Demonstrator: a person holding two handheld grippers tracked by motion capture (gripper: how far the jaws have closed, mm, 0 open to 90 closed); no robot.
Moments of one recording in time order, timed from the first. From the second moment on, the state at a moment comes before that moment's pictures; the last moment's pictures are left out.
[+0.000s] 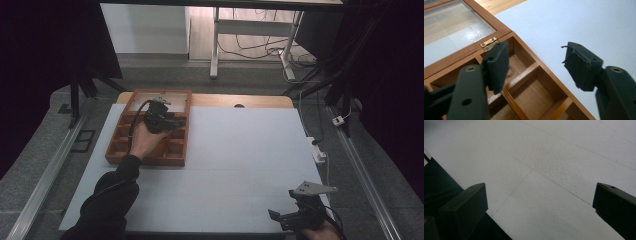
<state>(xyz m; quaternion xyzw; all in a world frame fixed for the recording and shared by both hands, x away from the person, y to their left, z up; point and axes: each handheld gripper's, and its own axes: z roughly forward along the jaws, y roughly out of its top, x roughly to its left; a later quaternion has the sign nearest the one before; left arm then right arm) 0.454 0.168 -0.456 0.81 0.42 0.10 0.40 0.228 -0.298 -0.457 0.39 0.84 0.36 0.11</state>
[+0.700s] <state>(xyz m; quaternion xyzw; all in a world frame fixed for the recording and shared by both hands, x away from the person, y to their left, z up) 0.421 0.172 -0.450 0.83 0.40 0.09 0.39 0.228 -0.297 -0.458 0.39 0.84 0.36 0.11</state>
